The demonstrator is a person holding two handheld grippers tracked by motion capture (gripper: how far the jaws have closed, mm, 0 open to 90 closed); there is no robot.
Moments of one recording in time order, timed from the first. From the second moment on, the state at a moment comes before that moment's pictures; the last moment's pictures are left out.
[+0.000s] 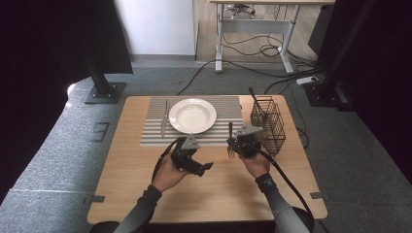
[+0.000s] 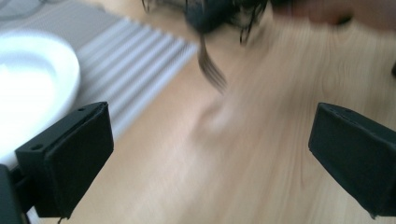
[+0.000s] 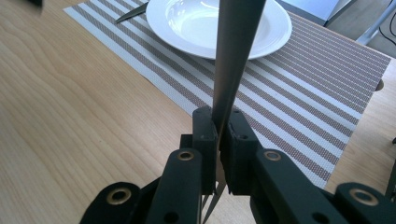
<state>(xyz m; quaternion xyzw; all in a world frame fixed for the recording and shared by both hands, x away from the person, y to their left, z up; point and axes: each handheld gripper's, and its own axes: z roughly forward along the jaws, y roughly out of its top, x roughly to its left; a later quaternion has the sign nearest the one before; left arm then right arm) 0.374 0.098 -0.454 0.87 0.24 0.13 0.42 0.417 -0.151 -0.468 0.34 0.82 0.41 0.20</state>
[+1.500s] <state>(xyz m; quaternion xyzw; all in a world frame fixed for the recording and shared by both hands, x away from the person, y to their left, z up) 0.324 0.137 -0.549 0.89 0.28 0.11 0.34 0.530 -0.125 -0.469 0.42 0.82 0.32 0.22</state>
